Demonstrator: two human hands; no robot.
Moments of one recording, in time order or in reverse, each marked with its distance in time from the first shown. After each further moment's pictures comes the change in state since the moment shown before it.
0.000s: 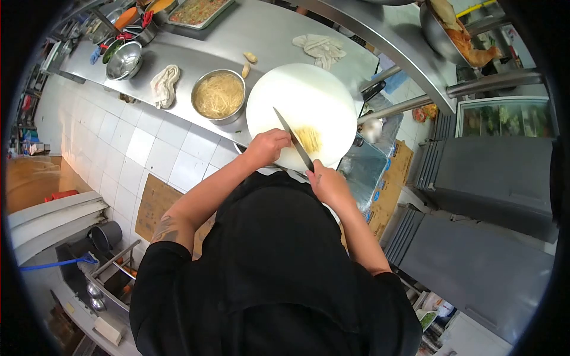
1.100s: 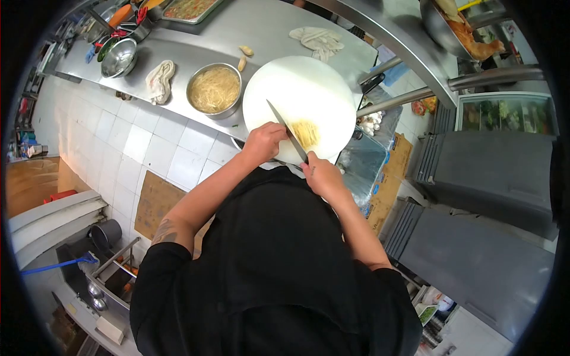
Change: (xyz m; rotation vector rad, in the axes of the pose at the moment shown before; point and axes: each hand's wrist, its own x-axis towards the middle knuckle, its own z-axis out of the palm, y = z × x) left_hand -0.003 0.014 0.001 0.009 0.086 -0.112; right_hand 0.001 -0.001 0.006 0.015 -0.008 -0.007
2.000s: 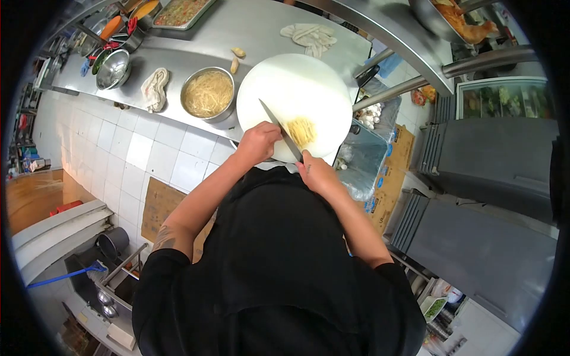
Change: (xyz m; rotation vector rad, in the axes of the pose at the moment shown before) left_hand 0.006 0.000 -0.011 -0.022 -0.100 -0.012; right_hand 0.009 0.011 0.013 0.078 -0.025 0.009
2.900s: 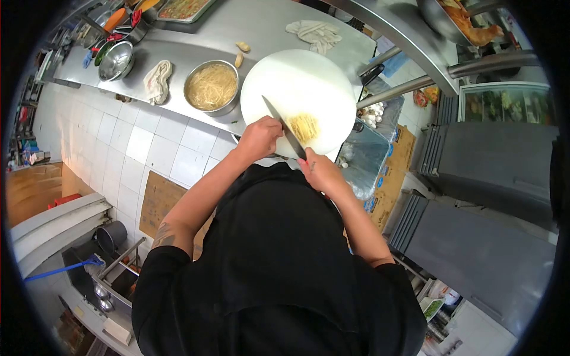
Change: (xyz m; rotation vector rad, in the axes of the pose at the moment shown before) left_hand 0.000 0.008 -0.014 0.010 -0.109 -0.068; right_hand -0.003 -0.007 0.000 0.019 -0.028 -0.020
